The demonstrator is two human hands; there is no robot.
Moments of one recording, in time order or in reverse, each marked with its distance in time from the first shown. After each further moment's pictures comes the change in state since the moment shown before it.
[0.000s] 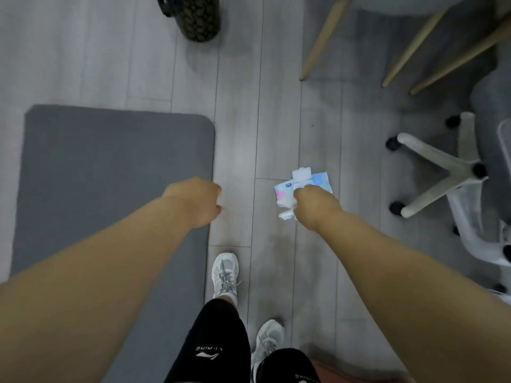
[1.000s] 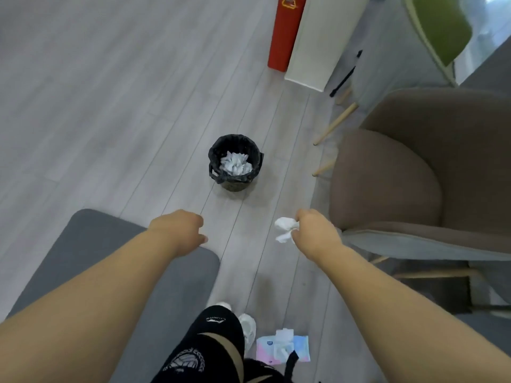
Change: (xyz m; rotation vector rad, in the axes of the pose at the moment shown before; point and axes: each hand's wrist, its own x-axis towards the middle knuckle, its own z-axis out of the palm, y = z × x) left_hand -0.001 -0.150 -0.379 -0.341 0.183 -0.227; right_hand 0.053 -0.092 -0.451 -0.078 0.397 -0.198
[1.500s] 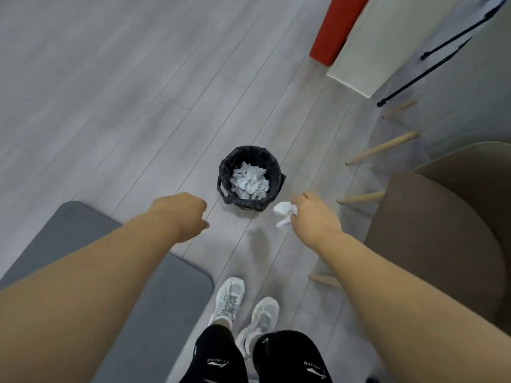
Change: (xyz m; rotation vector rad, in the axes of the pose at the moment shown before) left_hand 0.207 -0.030 -0.112 -0.011 -0.036 -0.093; right_hand 0.269 -0.046 -0.056 -0.094 -0.021 -0.190
